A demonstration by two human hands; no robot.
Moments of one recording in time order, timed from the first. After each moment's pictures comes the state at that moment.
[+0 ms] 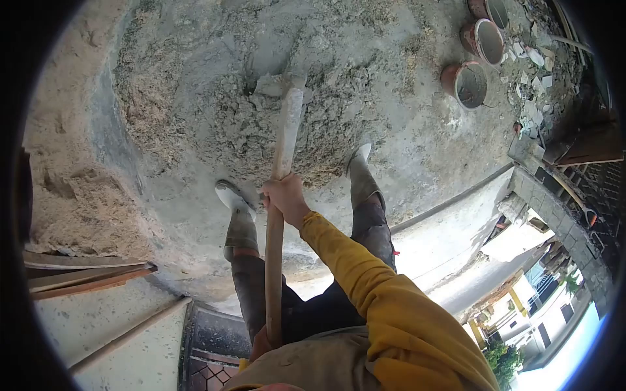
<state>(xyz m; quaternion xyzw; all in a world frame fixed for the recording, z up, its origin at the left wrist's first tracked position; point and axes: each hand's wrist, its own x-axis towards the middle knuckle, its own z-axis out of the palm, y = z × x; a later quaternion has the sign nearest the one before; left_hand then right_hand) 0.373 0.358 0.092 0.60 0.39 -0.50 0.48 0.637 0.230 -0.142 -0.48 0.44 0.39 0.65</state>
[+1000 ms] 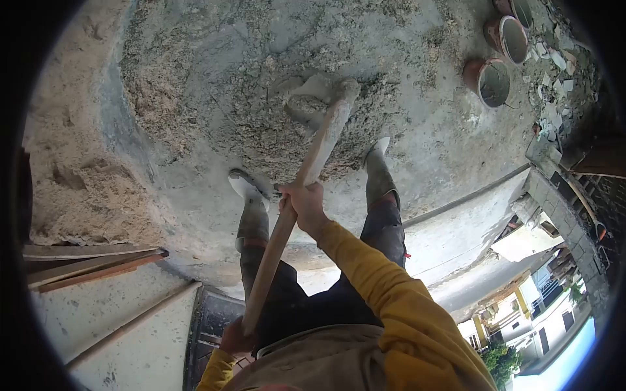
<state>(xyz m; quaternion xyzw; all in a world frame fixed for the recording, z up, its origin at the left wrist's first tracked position) 0.417 0.444 0.100 0.67 0.28 -0.63 0.27 0.622 0.228 -0.139 -0.37 0.55 0.36 0.66</state>
